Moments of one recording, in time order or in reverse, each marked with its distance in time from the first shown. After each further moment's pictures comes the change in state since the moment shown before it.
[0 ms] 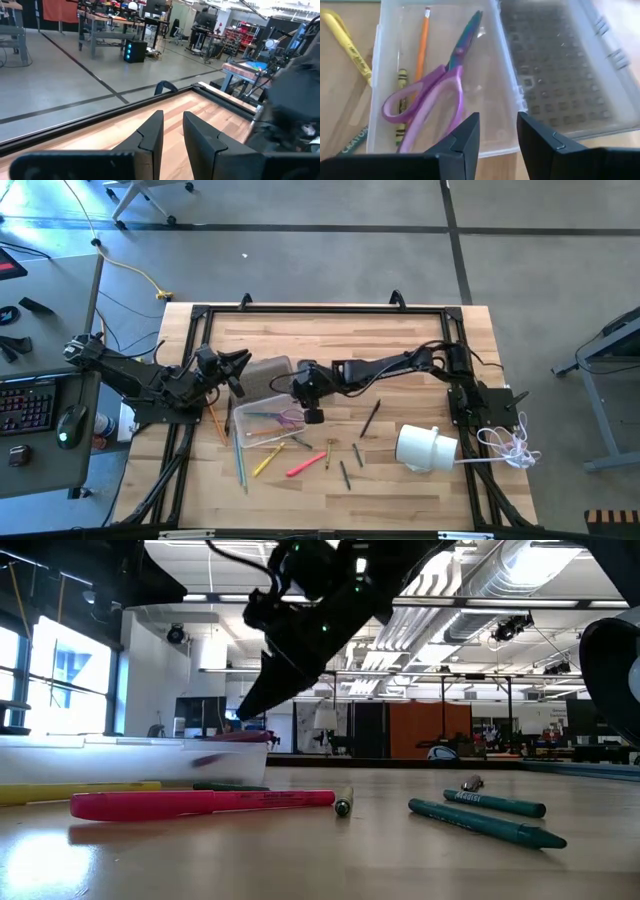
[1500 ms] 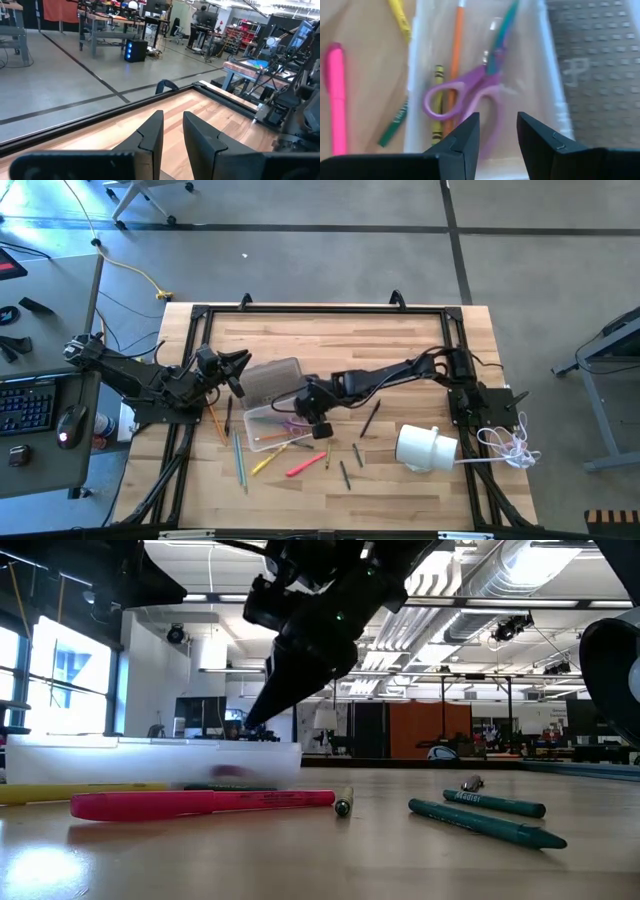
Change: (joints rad) left arm 0.000 0.000 0.000 -0.012 -0.002 0.000; right arm 0.076 -0.016 -0.002 -0.113 0.009 -0.030
